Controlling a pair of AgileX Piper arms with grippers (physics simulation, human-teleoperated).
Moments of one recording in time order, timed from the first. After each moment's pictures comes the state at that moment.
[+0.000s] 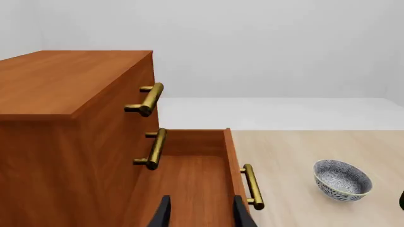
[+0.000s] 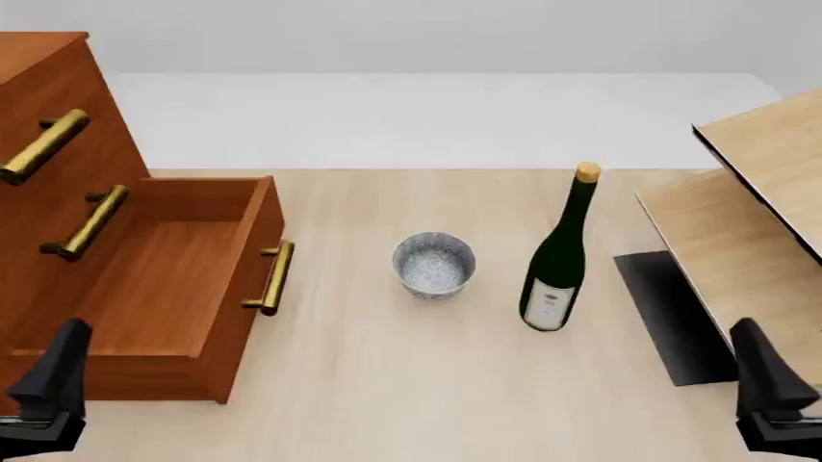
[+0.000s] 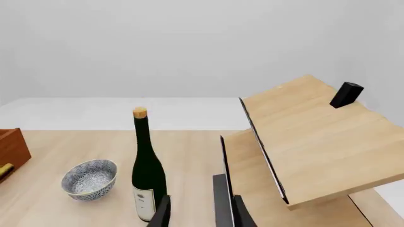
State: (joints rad) left arm 0.00 0.00 0.00 0.00 0.00; right arm 0.00 0.00 0.00 0.00 0.00
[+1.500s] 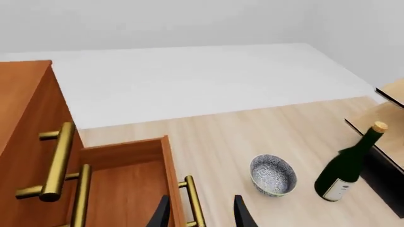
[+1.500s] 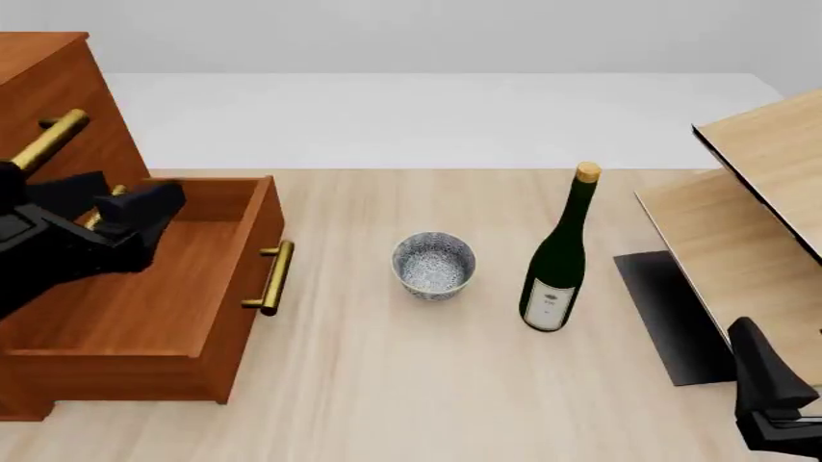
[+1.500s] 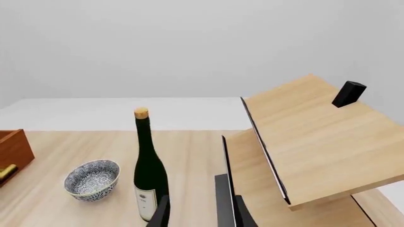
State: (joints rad) left arm -0.28 0.70 -0.55 0.12 -0.08; right arm 0.01 0.01 0.00 0.00 0.01
